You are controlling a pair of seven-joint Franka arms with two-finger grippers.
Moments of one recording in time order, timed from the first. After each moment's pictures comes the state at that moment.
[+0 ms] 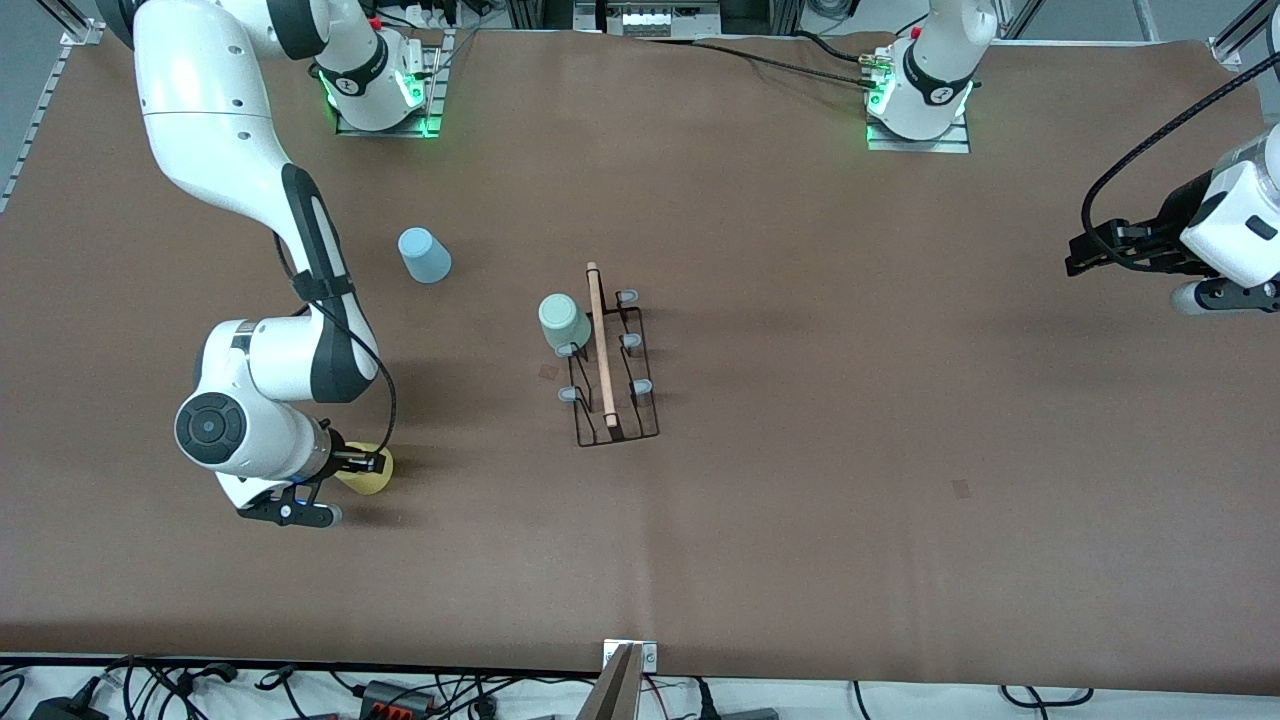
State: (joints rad) left arm 0.02 0.07 -0.02 -1.59 -0.01 1.53 -0.07; right arm 0.30 0.83 -0.22 -1.32 0.13 2.09 0.19
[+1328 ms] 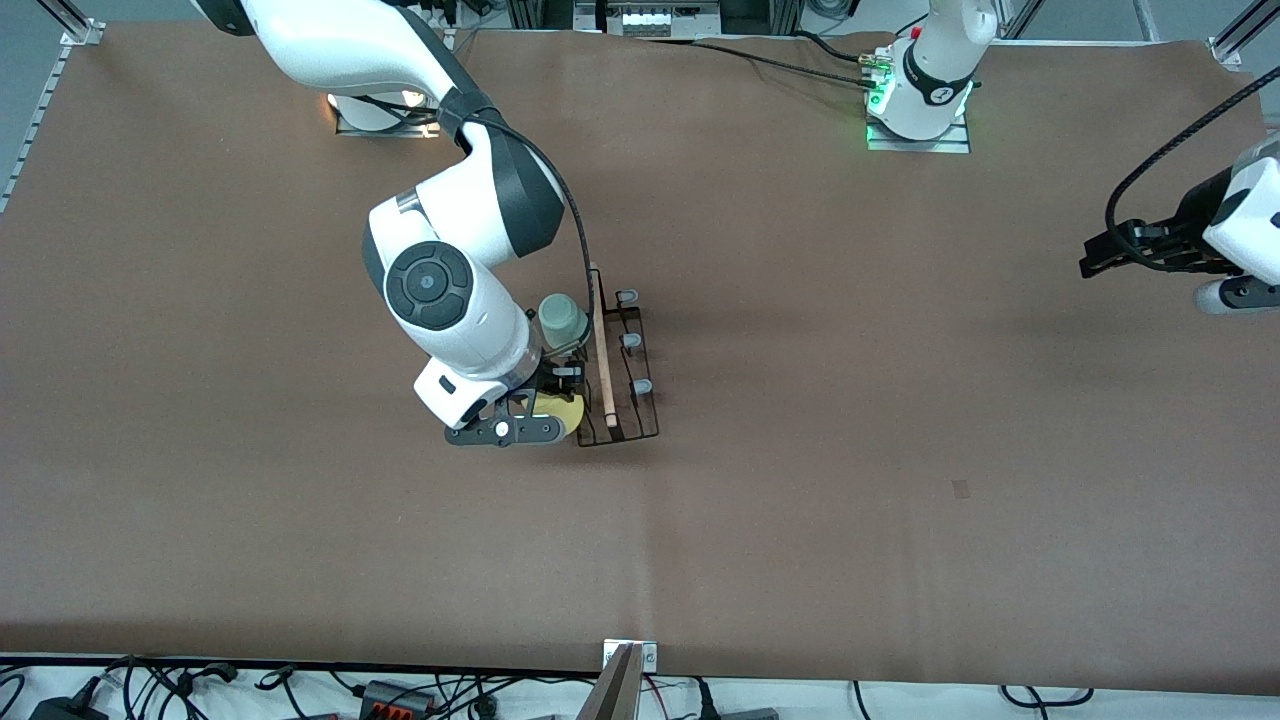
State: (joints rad) left arm 0.04 0.06 0.00 -1.59 -0.01 1.54 -0.07; right arm 0.57 0.77 -0.07 -1.01 0.14 1.82 0.46
